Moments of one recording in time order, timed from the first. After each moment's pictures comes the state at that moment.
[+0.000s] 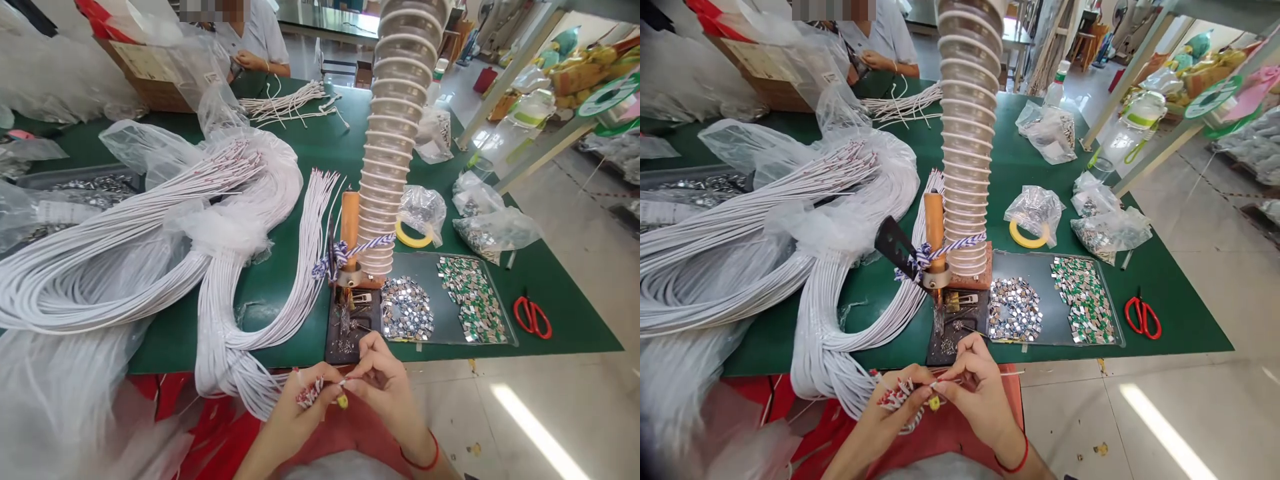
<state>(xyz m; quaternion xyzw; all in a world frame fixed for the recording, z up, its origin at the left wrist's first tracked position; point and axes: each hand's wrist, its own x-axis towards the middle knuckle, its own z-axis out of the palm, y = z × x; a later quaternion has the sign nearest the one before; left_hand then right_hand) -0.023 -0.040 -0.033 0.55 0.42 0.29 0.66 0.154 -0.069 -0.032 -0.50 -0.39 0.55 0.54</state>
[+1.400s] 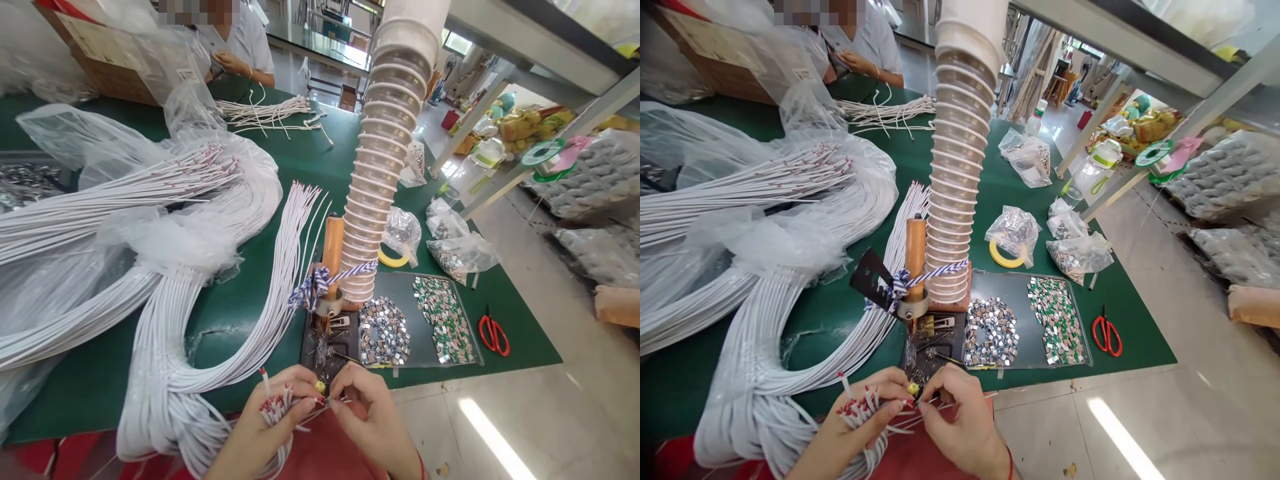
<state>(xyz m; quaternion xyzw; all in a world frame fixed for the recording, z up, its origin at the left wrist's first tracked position) -0.014 -0.005 -0.025 0.52 0.43 0.35 0.65 0.173 -0.052 -0.008 -0.57 -0.56 0.46 0.40</state>
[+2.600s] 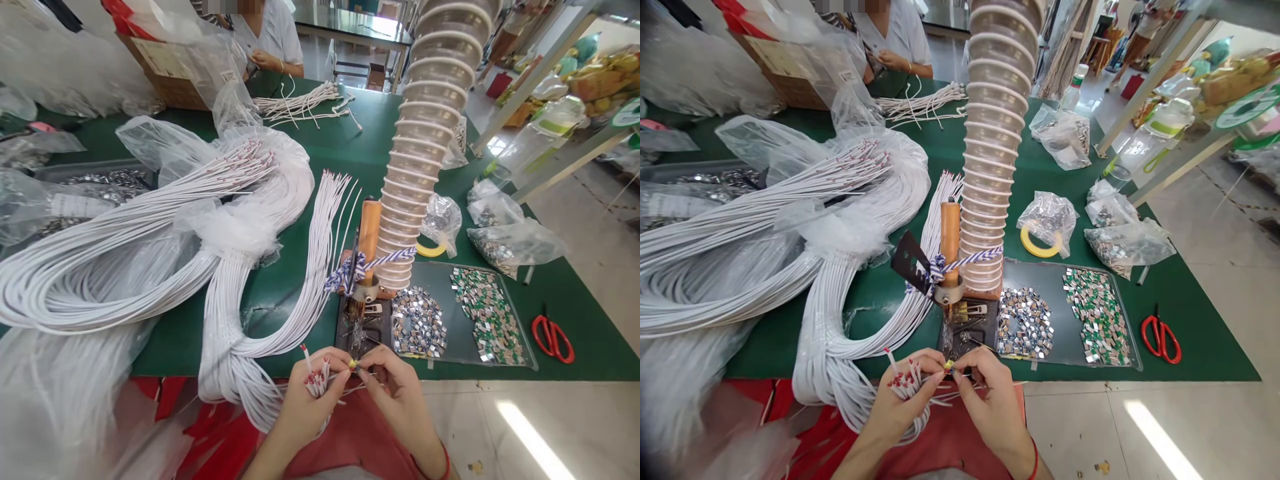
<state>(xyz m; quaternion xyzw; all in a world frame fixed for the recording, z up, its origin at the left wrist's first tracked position) -0.004 -0.015 -0.027 0.54 0.46 0.40 0.58 0.166 -0.057 -0.027 -0.58 -0.52 0.43 0.46</state>
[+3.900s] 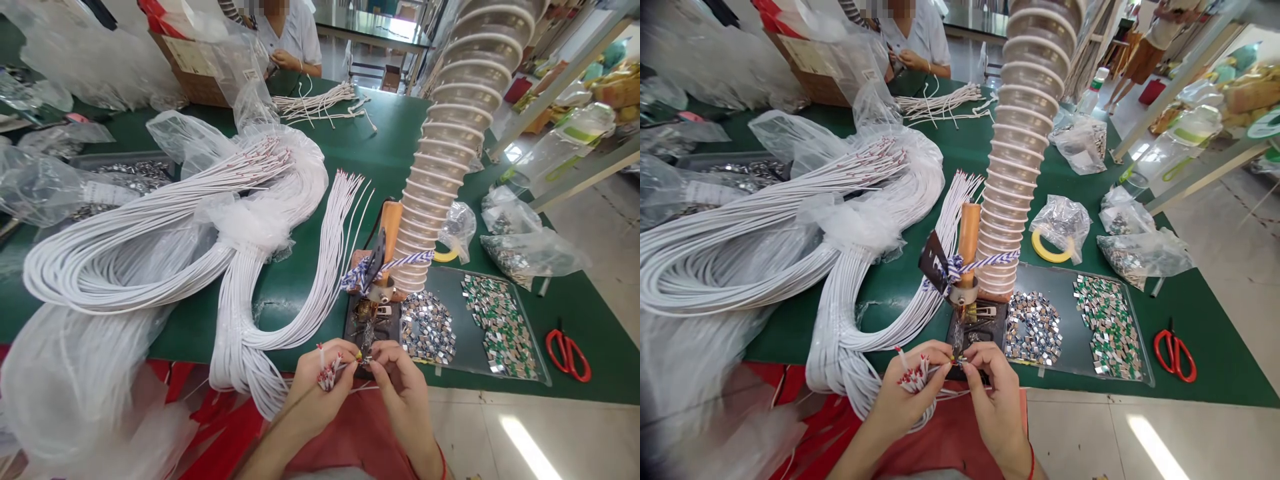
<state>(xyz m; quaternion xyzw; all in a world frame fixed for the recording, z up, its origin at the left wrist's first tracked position) -0.001 -0.006 -0.014 0.64 0.44 0.44 0.45 0.156 -0.053 -0.031 -0.55 -0.49 0.38 0.55</state>
